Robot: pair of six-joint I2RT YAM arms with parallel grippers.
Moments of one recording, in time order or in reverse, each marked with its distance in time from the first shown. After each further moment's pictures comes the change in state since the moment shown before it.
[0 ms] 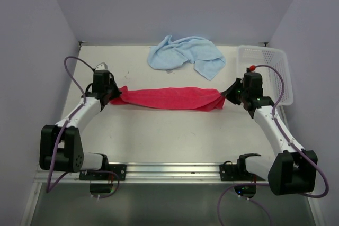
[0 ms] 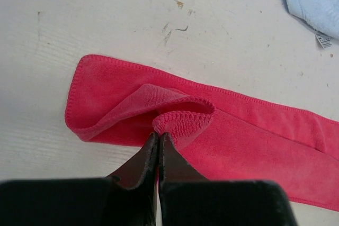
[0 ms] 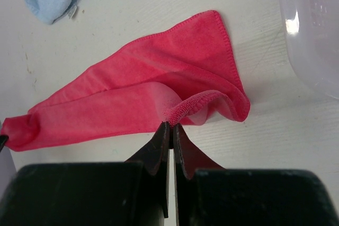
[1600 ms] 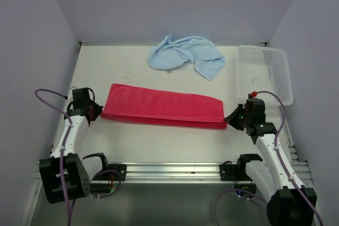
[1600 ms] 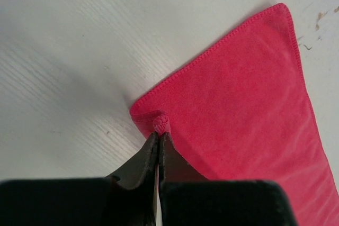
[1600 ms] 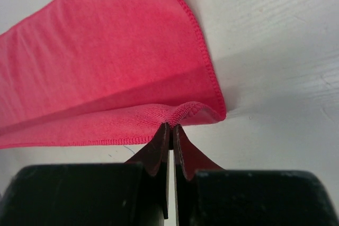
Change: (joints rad) left arm 0.288 -0.290 -0.168 -0.295 -0.040 -0.222; right arm -0.039 -0.354 -0.304 -0.161 -0.031 -0.027
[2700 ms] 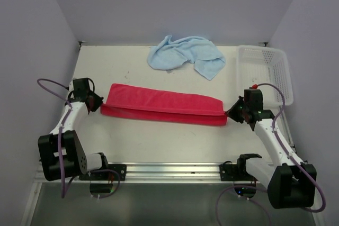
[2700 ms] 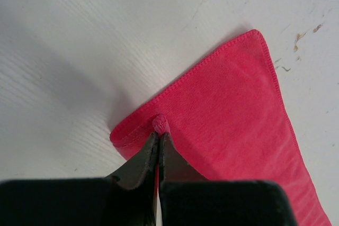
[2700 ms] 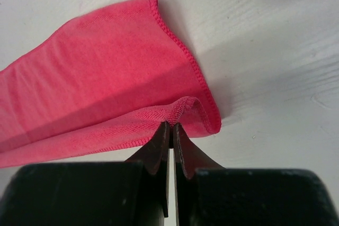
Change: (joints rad) left arm 0.000 0.205 0.113 0.074 0.021 0.004; right arm 0.000 0.201 0.103 0.012 0.075 0.063
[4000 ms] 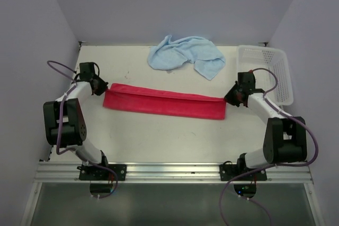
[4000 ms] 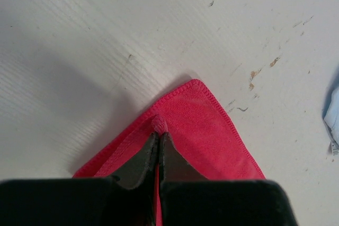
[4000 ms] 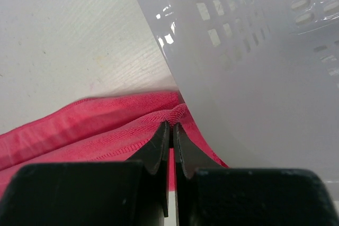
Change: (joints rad) left arm -0.052 0.367 0.277 0.103 0.044 0.000; right arm 0.000 0.444 0.232 0.171 0.088 0.012
